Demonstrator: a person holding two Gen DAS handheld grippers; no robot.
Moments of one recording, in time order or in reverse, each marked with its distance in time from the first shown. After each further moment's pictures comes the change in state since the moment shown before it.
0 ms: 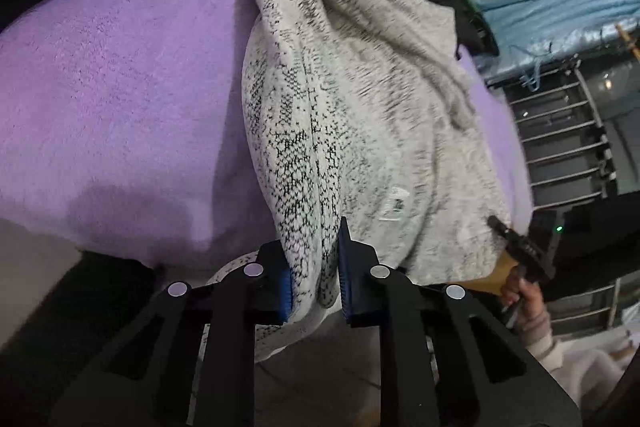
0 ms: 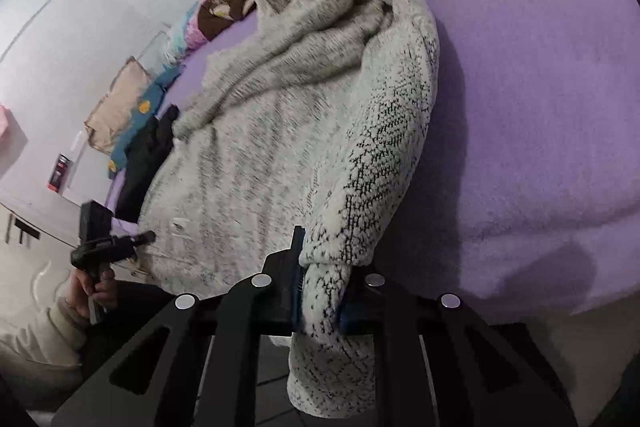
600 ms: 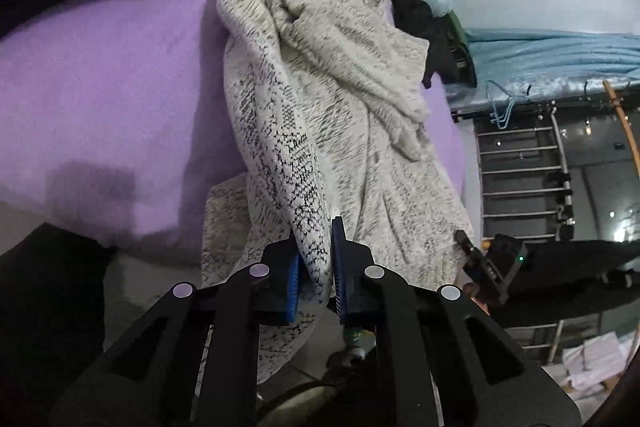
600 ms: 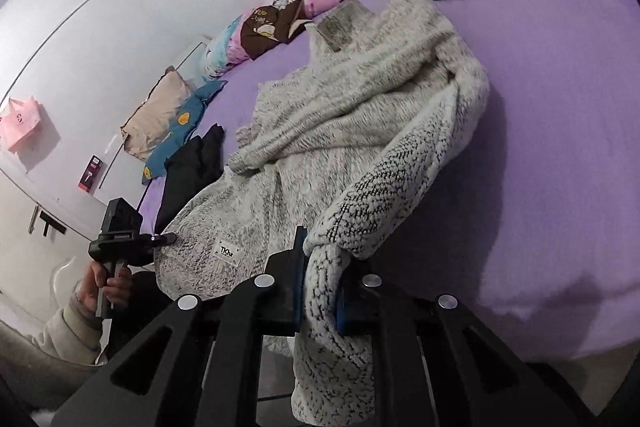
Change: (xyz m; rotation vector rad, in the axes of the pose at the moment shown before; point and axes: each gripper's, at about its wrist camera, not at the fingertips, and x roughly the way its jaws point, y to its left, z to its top) left arm -0.035 -0.036 0.034 -0.154 0.023 -0.131; right arm -0.024 0.043 0.050 -0.088 -0.040 0.096
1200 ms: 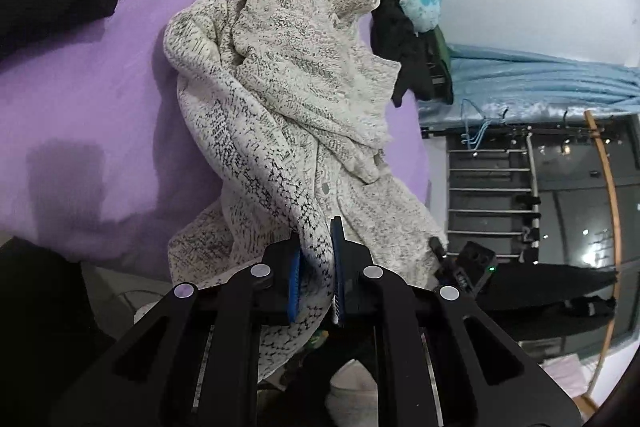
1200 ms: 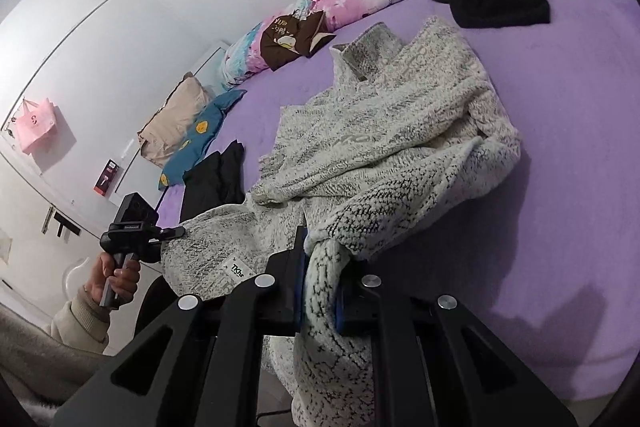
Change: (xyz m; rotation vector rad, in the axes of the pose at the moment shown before) left arm -0.012 -0.037 0.047 -0.066 0.014 -0.084; right arm -0.003 0.014 0.060 -0.030 -0.009 0.059
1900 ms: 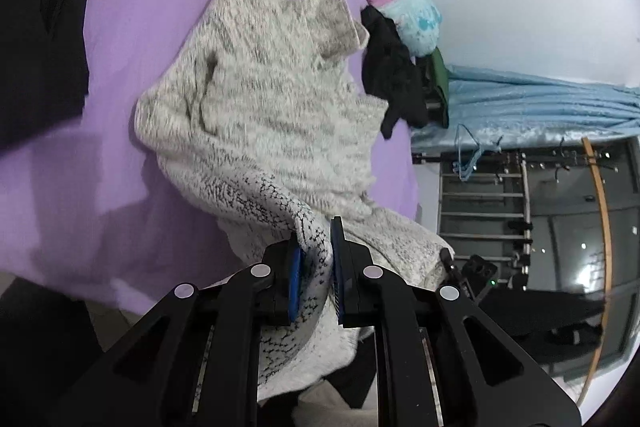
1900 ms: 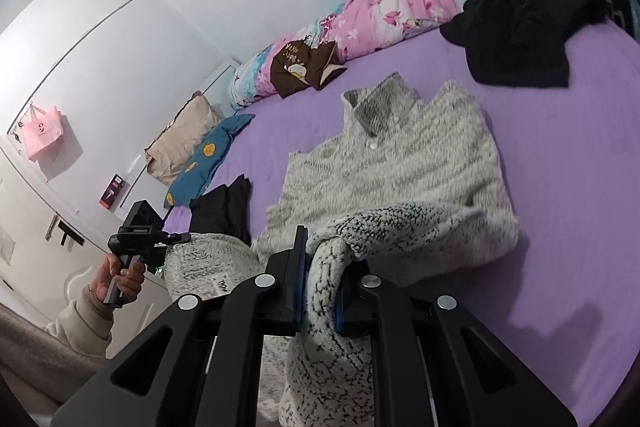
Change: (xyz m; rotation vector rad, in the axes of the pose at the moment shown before) left arm -0.020 -0.035 0.071 -0.042 -0.053 -0.005; right arm -0.013 0.007 0.089 -0.043 -0.057 0.018
